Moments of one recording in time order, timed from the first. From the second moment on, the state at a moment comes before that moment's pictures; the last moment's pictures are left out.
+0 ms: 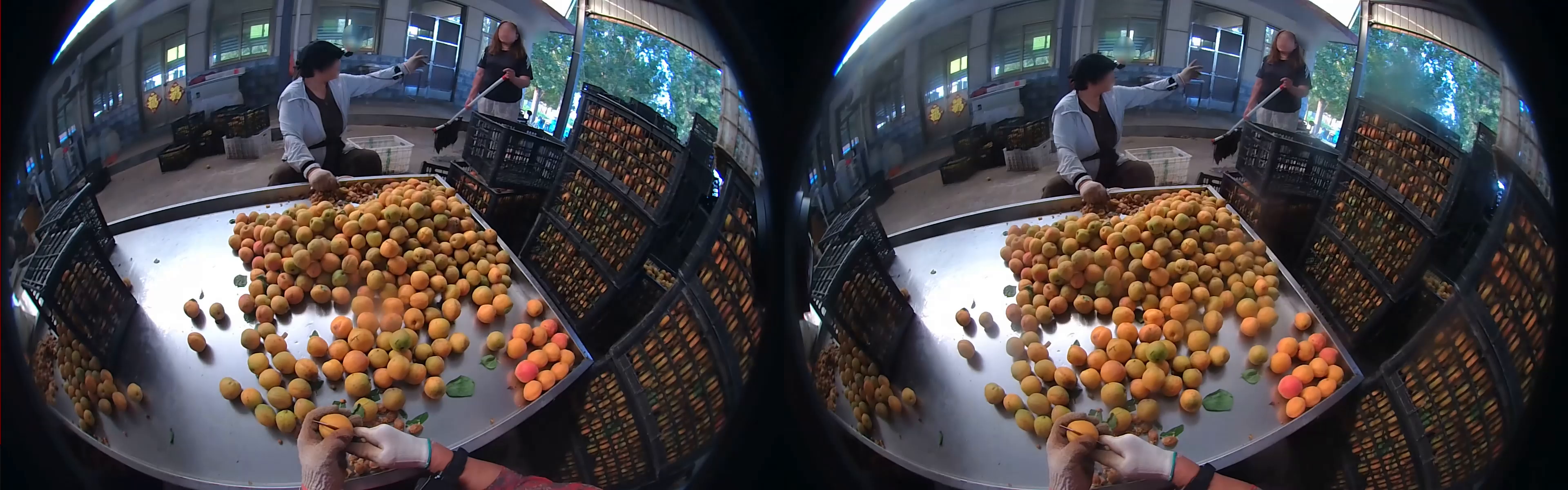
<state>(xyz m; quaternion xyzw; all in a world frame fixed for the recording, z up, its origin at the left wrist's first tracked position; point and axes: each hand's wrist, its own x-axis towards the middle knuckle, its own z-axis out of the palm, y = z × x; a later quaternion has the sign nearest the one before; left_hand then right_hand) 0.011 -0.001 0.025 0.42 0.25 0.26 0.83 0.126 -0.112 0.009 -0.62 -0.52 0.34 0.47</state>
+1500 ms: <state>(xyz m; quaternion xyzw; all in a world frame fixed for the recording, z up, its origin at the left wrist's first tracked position) 0.022 0.007 0.007 0.21 0.18 0.28 0.92 0.135 -0.102 0.019 -0.68 -0.25 0.35 0.59</state>
